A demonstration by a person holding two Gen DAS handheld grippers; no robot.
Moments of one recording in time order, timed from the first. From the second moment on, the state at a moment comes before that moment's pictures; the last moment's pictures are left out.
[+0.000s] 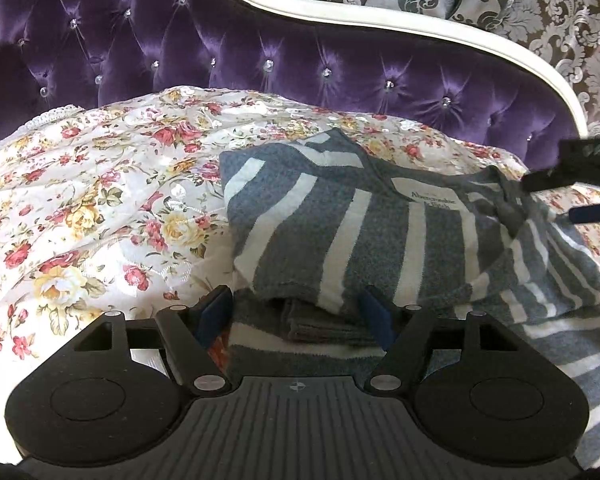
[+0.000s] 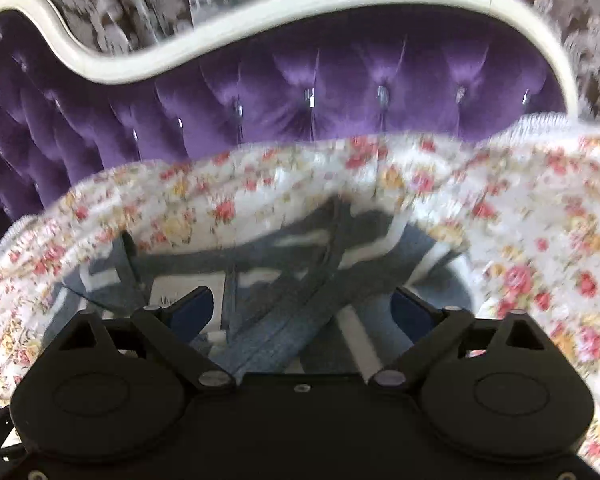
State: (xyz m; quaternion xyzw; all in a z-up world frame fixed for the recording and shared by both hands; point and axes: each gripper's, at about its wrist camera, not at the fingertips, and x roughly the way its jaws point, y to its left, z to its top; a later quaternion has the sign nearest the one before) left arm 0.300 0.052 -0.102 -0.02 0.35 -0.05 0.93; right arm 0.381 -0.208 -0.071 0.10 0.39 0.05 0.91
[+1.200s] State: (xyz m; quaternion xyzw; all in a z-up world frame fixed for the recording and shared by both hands) left arm 0.300 0.054 -0.100 -0.04 0.36 -0.06 0.93; right arm 0.375 -0.247 -0.070 0.21 0.38 0.08 0.90
